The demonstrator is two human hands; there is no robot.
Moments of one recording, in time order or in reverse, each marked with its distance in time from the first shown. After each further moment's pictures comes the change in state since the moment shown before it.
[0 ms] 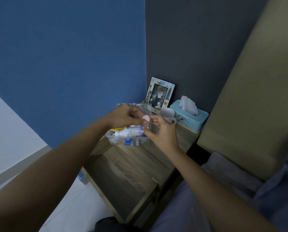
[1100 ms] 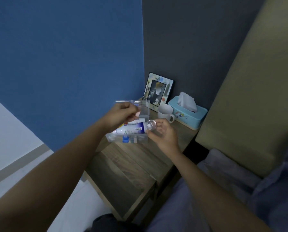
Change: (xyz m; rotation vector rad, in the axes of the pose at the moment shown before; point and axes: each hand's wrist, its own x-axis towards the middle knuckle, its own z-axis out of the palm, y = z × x) left_hand 0.013 -0.026 0.021 -0.616 0.154 -0.173; right_hand -0.020 0.036 0.002 0.328 -0.072 0.238
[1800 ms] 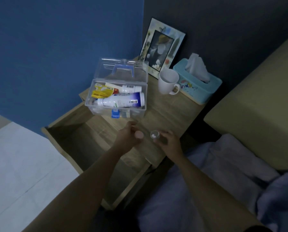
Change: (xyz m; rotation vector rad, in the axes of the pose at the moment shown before) left_hand 0.023 -0.212 0.078 0.306 0.074 -0.217; right_hand -0.031 0.180 -0.007 -0.473 -0.186 0.325
